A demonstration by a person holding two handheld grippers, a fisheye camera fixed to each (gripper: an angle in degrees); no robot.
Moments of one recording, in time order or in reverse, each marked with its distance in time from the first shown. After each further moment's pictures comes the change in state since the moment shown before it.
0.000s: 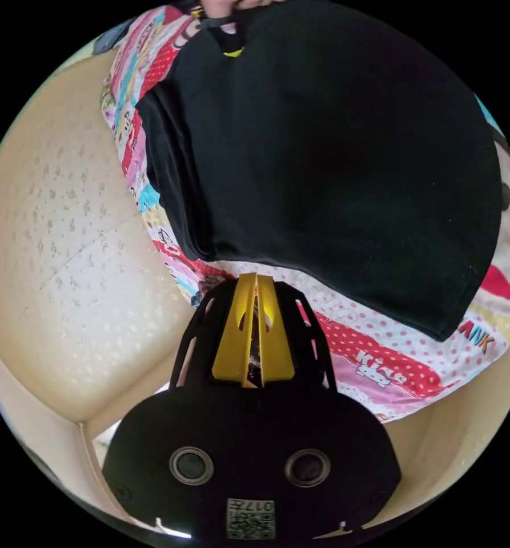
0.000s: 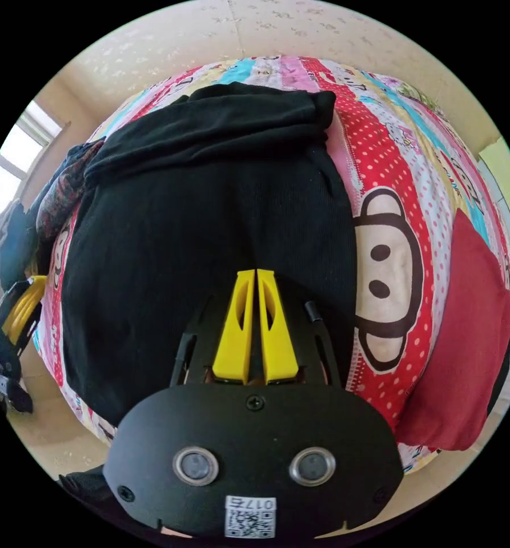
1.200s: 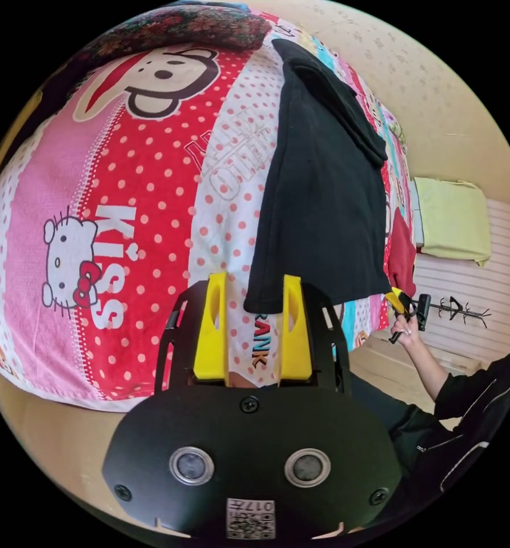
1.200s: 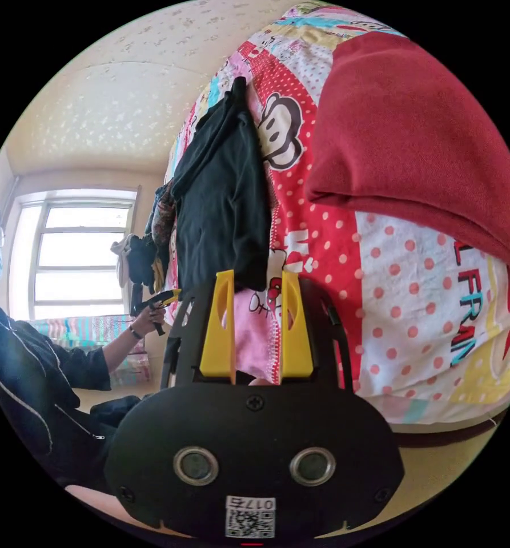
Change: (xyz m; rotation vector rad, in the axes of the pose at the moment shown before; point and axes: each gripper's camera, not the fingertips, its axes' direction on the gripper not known) left arm -0.023 0.233 0.156 0.169 1.674 -1.381; right arm 0.214 0.155 -0.198 -0.059 -0.693 0.230
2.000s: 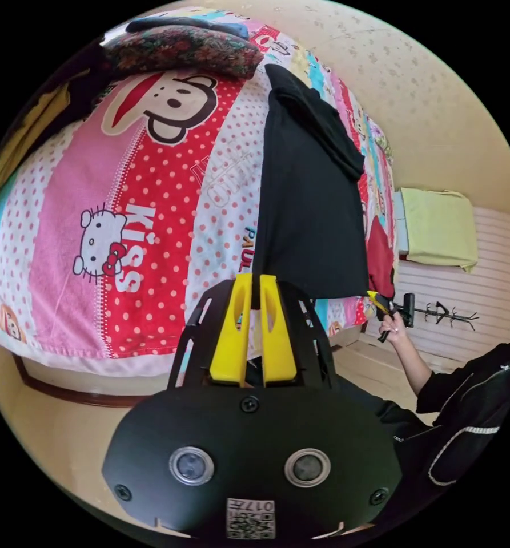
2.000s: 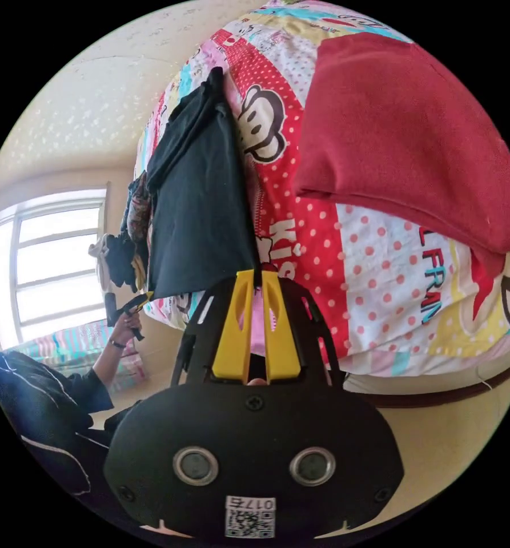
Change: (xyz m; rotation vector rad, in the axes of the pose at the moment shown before) left arm 0.041 -0.002 -0.089 0.024 0.023 -0.027; right arm -0.074 -0.033 -0.033 -0.103 0.132 0.110
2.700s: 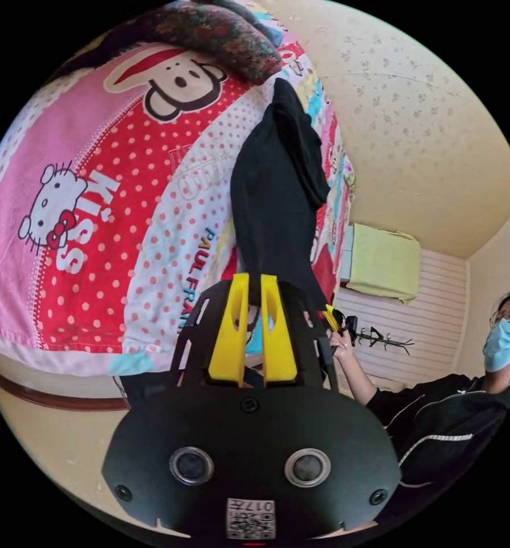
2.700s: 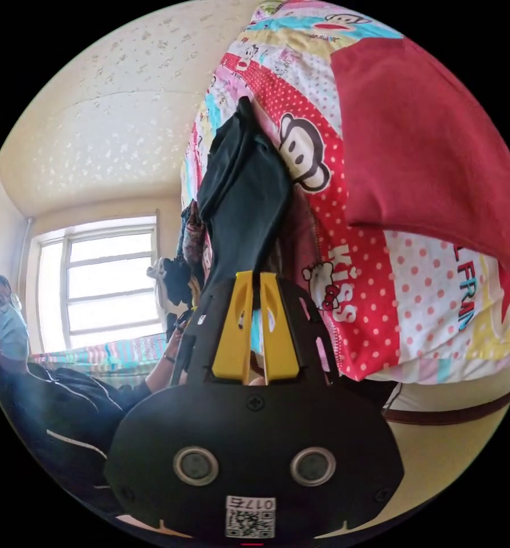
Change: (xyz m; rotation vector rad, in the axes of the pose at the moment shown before) left arm 0.028 -0.017 -0.026 0.092 0.402 -0.139; right arm -0.070 -0.009 -0.017 0.101 -0.298 0.026
